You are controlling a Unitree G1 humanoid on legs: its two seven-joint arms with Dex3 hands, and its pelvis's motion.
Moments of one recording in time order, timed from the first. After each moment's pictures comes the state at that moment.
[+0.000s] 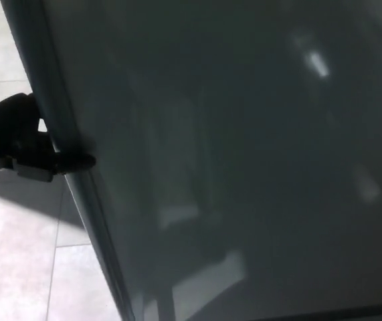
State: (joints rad) left_arm -0.62 0.66 -0.01 0.66 -0.22 0.02 -0.82; right_arm -0.07 -0.37 -0.22 1.15 0.03 -0.57 0.07
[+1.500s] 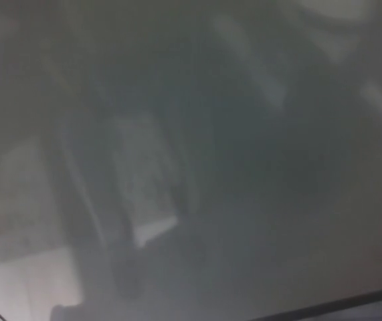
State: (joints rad) left_arm -0.57 1.04 0.09 1.12 -0.21 -0.19 -0.94; right_arm -0.09 -0.39 -0.20 1.17 0.01 -0.58 0.05
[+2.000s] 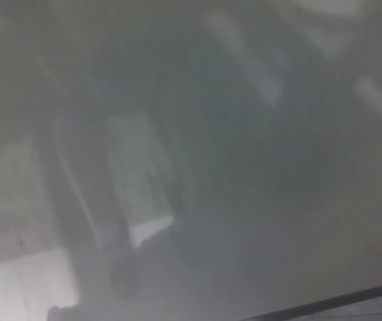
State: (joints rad) left_arm -0.59 1.10 -0.02 1.17 -0.17 -0.29 -0.96; right_arm -0.08 -0.39 -0.20 1.18 0.01 -0.59 0.05
